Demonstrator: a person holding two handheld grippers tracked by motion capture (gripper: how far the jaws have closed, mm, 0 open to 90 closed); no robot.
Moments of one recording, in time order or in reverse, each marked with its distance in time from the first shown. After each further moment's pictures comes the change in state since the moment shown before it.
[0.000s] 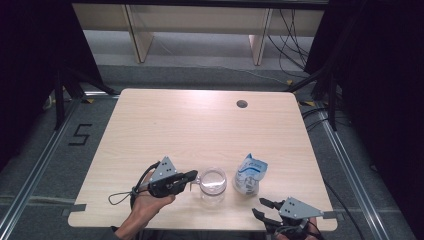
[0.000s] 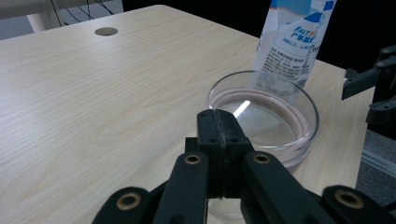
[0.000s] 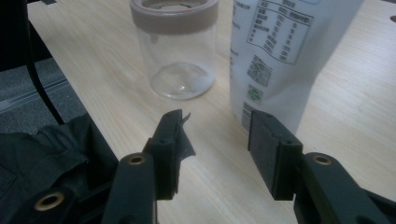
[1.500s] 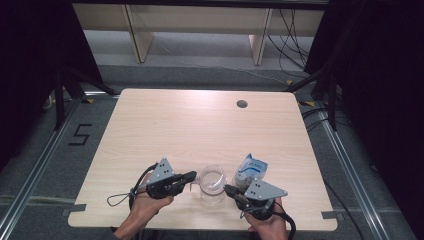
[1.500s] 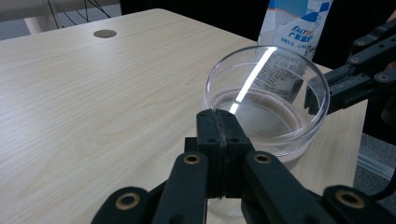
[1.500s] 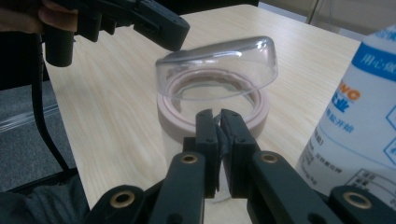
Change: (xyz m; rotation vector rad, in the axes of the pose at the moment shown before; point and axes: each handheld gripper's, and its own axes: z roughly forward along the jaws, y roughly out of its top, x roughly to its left) left arm 0.002 -0.007 -0.001 -0.035 -0.023 -0.013; right arm 0.020 0.059 0.063 -0.084 0.050 -0.067
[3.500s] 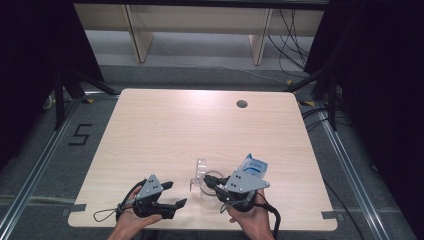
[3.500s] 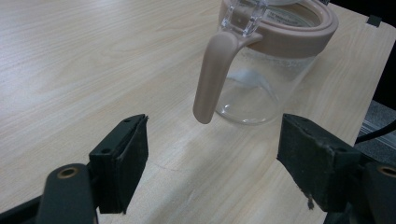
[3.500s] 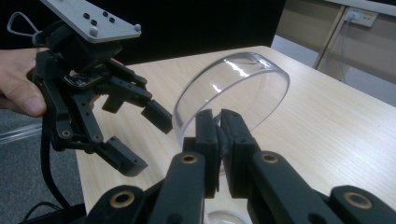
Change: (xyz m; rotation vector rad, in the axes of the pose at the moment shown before) left arm 0.003 -0.049 -0.026 0.154 0.054 -0.048; right arm 0.022 0.052 0.025 -0.087 0.044 -0.083
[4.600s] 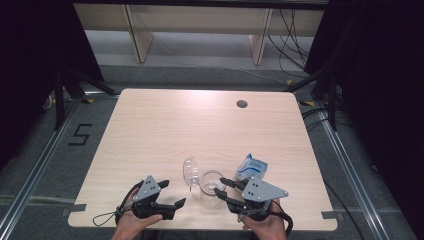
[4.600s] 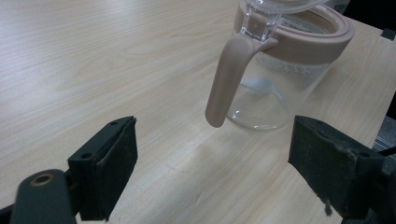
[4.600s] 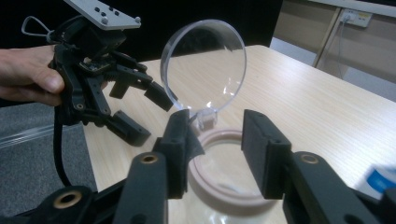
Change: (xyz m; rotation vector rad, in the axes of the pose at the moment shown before) left arm 0.001 -0.007 -0.001 -0.052 0.044 -0.020; right arm -0.005 -0.021 -0.035 -0.025 -0.006 0.027
